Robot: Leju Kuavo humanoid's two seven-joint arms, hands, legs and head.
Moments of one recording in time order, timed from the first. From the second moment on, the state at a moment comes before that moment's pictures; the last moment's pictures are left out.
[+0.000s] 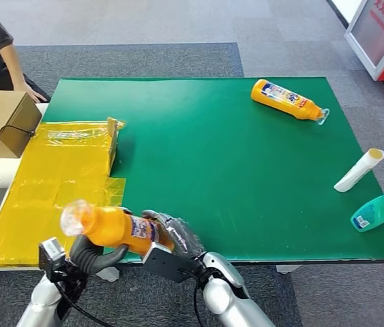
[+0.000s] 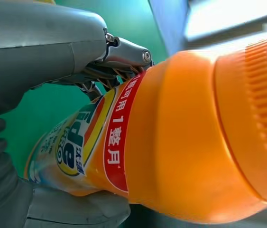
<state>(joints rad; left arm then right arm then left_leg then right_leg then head) -0.05 -0.07 -0.11 -1.31 -0.09 -0.41 -0.56 -0.13 0.22 0.47 -1.17 0.72 -0.04 -0.28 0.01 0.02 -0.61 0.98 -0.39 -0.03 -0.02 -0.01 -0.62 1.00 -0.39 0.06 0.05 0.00</state>
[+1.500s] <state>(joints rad) -0.45 0.13 -0.10 -0.92 -1.46 0.08 -0.07 -0.04 0.21 0.13 -1.23 0.59 0.08 -0.30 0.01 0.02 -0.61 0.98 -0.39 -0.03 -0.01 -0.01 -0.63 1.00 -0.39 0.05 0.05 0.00</state>
